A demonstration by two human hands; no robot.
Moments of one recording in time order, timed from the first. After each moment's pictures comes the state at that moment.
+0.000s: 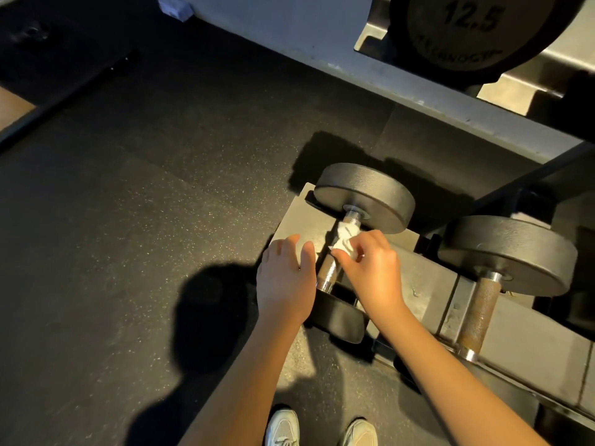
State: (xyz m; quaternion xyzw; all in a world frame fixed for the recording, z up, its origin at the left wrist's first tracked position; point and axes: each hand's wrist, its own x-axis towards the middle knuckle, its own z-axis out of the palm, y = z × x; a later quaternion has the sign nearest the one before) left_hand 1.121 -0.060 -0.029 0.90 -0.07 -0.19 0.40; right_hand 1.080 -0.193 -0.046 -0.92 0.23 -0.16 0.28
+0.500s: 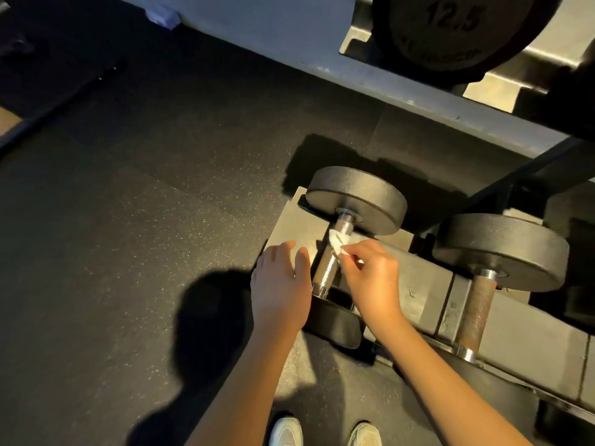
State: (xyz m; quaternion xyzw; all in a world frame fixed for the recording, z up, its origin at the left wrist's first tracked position) left_hand 1.121 -0.061 -0.031 0.90 -0.09 -0.17 0.39; right_hand 1.074 -0.192 -0.049 -0.89 0.26 -0.19 0.31
